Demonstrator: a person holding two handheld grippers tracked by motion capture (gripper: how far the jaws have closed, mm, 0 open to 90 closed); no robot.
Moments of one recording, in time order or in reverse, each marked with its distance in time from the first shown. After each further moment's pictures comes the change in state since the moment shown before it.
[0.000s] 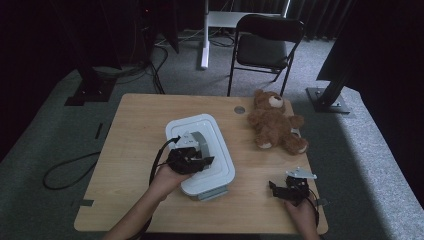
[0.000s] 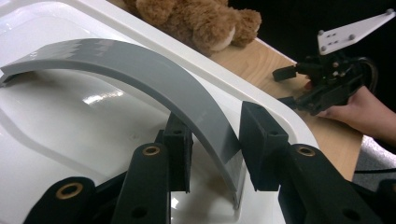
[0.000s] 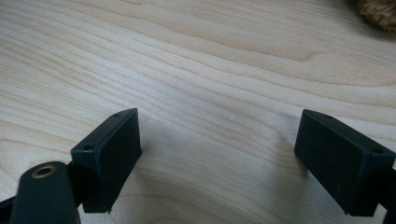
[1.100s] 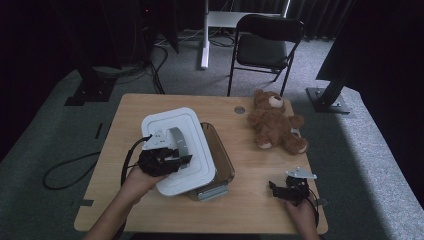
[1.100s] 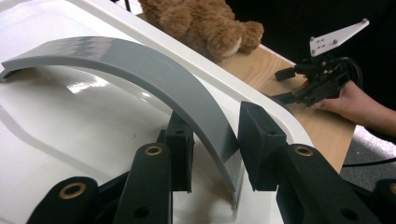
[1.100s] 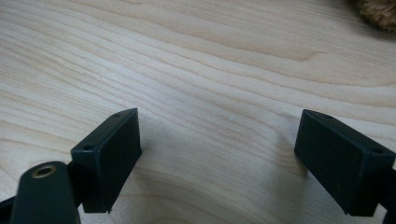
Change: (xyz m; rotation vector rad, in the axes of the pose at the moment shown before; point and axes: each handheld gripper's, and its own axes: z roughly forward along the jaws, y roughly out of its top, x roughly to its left) left arm 0.014 -0.010 -0.072 -0.037 0.042 0.026; right arm 0.000 0.000 0.000 0.001 0.001 0.001
